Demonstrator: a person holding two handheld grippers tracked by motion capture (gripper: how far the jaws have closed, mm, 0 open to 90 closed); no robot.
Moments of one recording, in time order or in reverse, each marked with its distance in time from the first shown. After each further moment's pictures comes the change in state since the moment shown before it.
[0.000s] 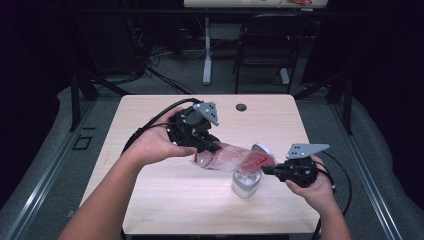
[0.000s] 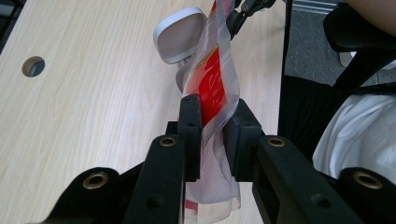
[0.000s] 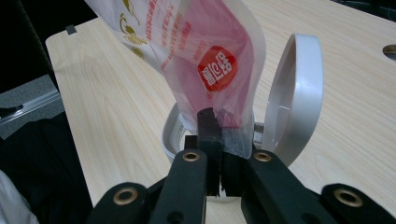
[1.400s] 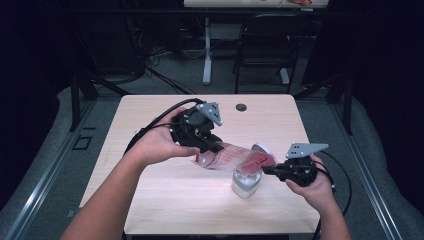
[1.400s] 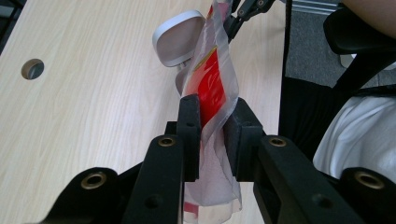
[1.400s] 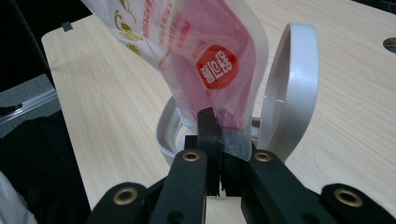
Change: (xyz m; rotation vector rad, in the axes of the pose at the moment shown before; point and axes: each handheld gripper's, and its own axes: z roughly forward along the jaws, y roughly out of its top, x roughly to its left) left arm -0.001 0.004 0.004 -0.001 0.002 0.002; right arm -0.004 -0.003 0.003 0.013 -0.002 0.009
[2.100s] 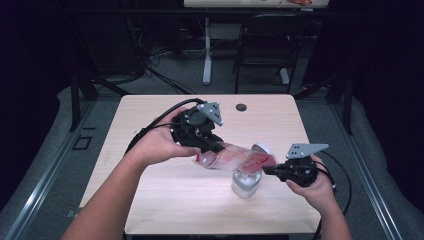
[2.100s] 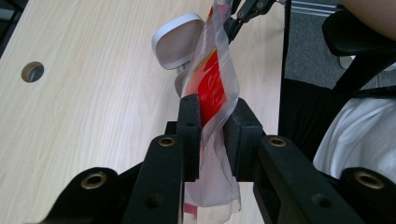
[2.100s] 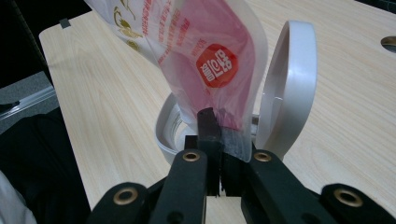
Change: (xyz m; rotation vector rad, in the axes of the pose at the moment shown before) left arm -0.001 0.000 -0.001 -0.007 -0.002 -0.001; right arm 0.001 0.000 -0.002 0.009 -0.006 -0.007
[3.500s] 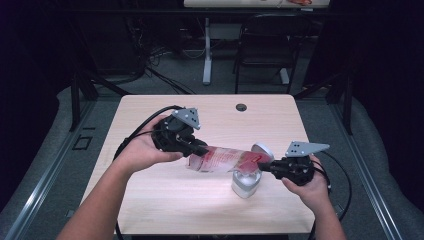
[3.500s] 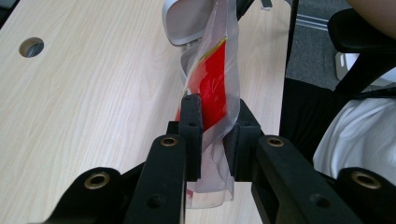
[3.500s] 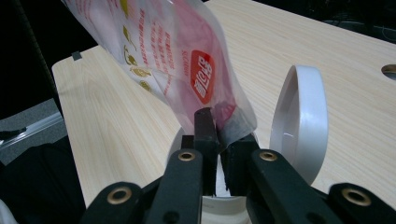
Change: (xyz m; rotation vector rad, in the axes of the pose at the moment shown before) left arm 0.009 -0.048 -0.001 -0.054 -0.011 -0.072; right arm 0.006 0.006 0.005 -0.117 0.017 0.024
